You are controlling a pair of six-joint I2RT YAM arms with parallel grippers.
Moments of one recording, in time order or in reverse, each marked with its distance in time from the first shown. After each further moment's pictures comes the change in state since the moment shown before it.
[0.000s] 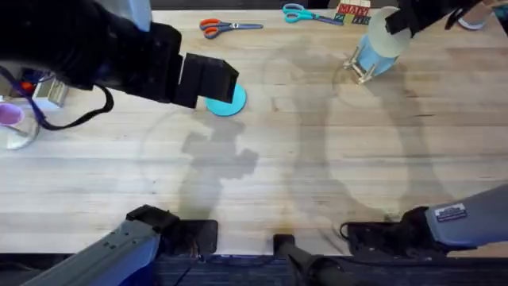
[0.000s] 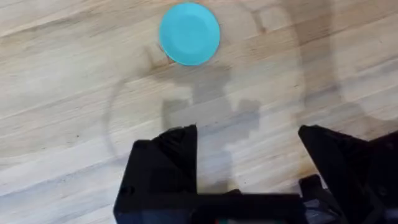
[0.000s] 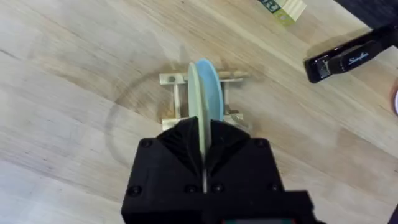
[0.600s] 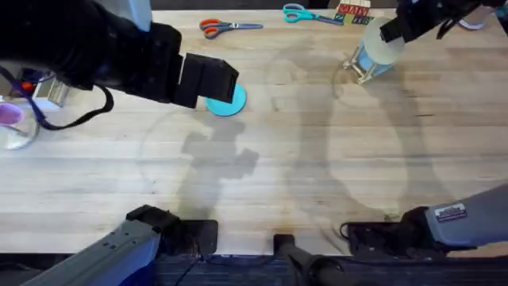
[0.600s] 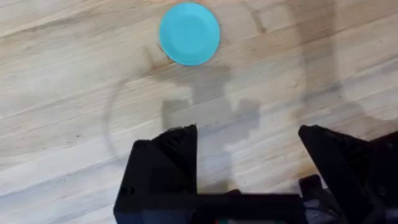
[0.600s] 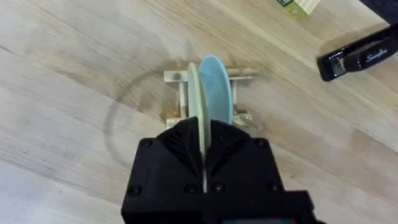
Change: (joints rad) left arm 0.000 0.000 0.000 0.000 0.000 0.000; right arm 0.000 0.000 -0.068 0.051 -0.012 0.001
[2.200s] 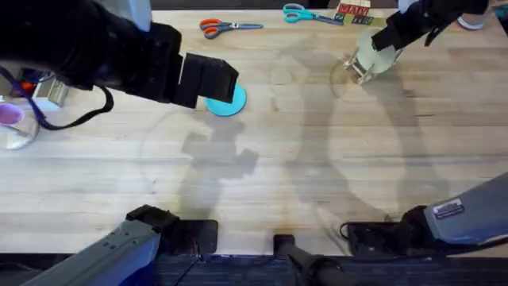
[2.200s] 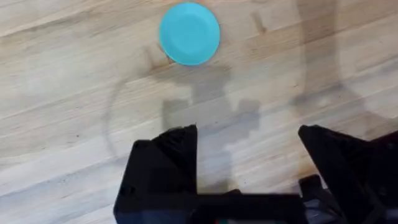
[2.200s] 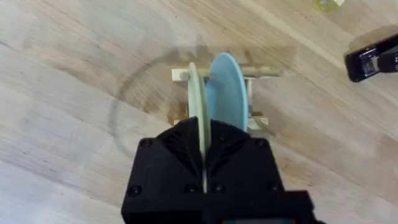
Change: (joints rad) left arm 0.000 0.000 0.000 0.000 0.000 0.000; right arm 0.000 0.072 0.000 0.002 -0.022 0.003
